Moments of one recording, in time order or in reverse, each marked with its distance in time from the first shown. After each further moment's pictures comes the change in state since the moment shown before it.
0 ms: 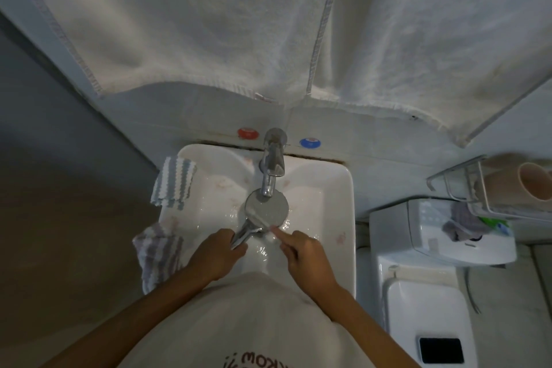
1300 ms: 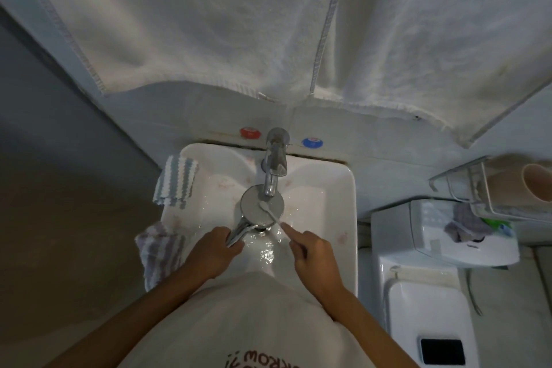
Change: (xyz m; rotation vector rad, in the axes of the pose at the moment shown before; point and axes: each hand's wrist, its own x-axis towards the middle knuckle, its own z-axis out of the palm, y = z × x) left_hand 0.003 -0.010 -0.003 -0.054 0.046 -0.023; right_hand -0.005 0.007 -0.002 0.059 0.115 0.073
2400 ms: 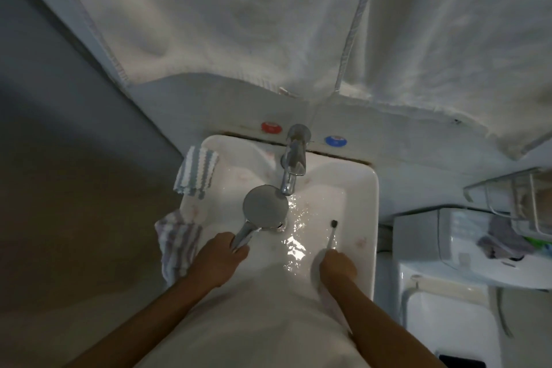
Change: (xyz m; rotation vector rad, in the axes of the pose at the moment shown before) left_hand -0.024 -0.007 0.000 -0.046 0.024 -0.063; right_hand 0.018 0.080 0.041 -0.637 -0.514 0.697
